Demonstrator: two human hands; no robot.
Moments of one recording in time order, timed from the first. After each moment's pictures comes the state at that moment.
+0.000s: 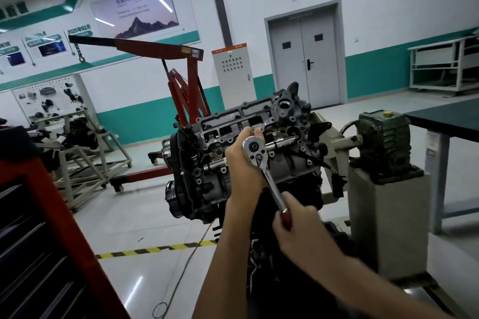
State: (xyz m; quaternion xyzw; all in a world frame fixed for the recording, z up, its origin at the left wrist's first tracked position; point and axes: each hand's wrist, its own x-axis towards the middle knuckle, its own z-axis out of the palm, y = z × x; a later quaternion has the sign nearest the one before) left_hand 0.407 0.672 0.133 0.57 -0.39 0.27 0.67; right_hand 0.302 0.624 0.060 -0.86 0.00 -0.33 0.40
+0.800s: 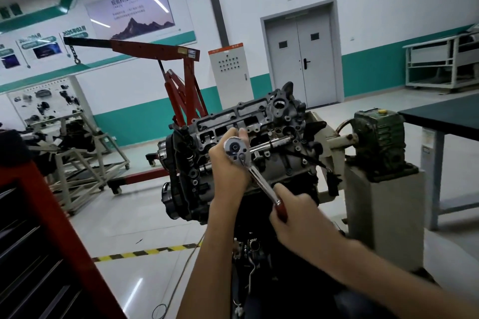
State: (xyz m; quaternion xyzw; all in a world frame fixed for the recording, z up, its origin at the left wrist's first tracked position) left_hand 0.411 0.691 0.139 0.59 -0.39 0.27 0.65; right_hand 0.299 0.612 0.078 -0.90 -0.03 -0.32 0.29
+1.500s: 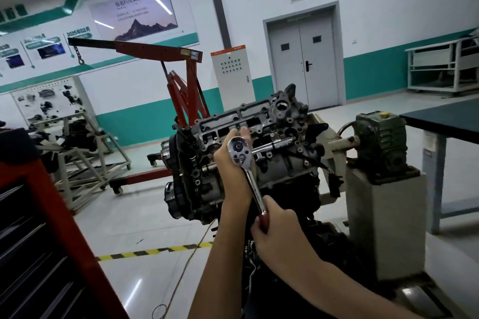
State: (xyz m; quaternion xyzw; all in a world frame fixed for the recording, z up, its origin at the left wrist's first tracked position) left_hand 0.403 0.685 0.129 0.55 -0.29 0.18 0.76; right_hand 0.305 0.651 0.062 -0.86 -0.02 -0.31 0.40
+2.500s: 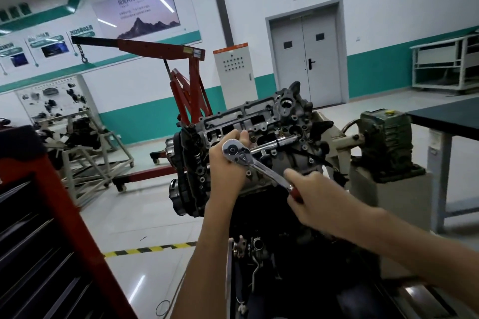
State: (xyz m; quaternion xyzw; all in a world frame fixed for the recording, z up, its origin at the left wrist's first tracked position) left_hand 0.409 0.711 0.140 0.62 -0.37 0.24 0.65; right_hand 0.296 0.587 0.108 -0.95 -0.07 -0.28 0.14
